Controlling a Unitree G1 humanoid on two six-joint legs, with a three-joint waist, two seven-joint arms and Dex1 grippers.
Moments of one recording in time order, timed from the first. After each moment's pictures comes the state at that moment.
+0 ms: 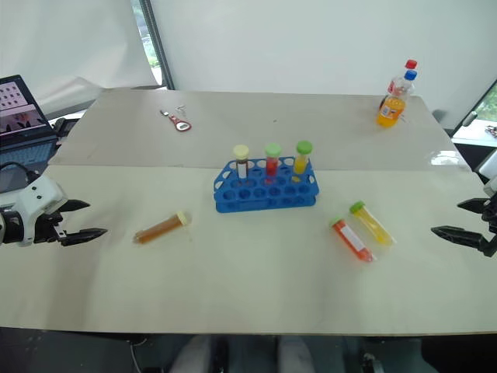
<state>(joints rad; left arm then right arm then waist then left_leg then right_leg) -0.28 1.09 0.18 0.30 -0.22 0.26 -1.15 -0.15 -1.27 -0.37 0.37 0.32 0.31 1.22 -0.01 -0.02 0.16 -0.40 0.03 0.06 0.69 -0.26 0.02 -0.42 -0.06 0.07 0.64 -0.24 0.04</state>
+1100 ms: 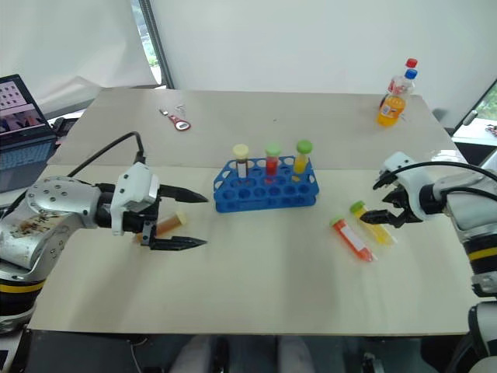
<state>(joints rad) -0.50 0.87 -0.07 -0.38 -0.51 0.54 -1.21 -0.76 -1.03 0.26 0.36 0.11 0.80 1.09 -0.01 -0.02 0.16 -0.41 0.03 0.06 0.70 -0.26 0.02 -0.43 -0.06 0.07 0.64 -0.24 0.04</state>
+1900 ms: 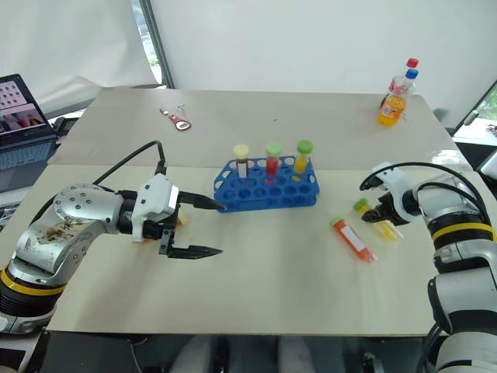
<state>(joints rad) -0.50 0.79 -0.13 -0.38 -0.48 0.50 -1.19 -0.90 -0.91 0.30 0.66 -0.02 0.76 1.14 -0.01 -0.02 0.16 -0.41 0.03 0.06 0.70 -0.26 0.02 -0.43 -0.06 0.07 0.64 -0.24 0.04</state>
